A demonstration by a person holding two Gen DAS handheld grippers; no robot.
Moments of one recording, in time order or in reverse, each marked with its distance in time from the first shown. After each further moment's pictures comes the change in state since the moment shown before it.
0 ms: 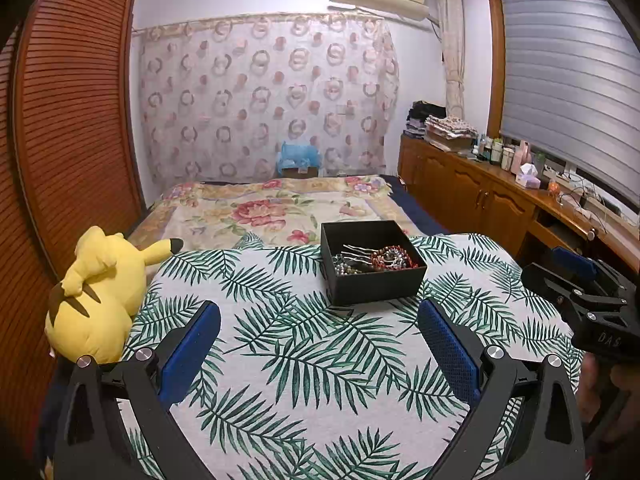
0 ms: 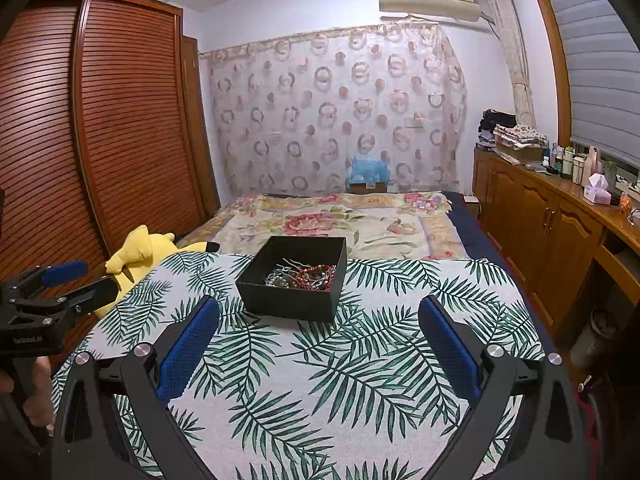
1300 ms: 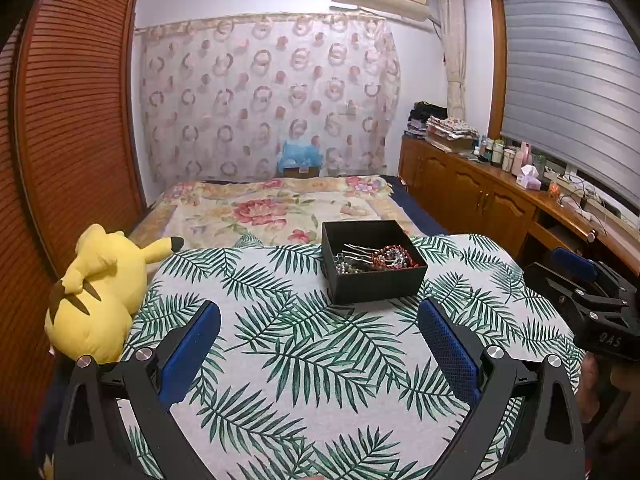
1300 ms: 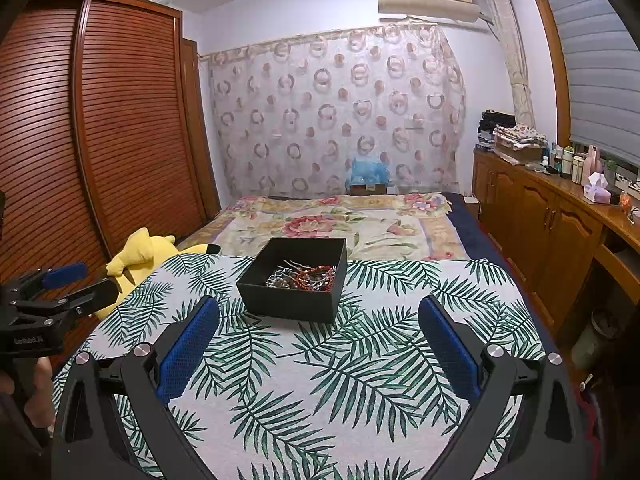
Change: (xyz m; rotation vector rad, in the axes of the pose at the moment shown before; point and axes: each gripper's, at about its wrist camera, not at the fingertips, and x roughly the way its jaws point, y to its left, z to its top) left arm 0.006 0.006 -0.009 -0.006 0.001 -0.001; right arm 0.001 -0.001 0.000 0.003 -0.002 0.002
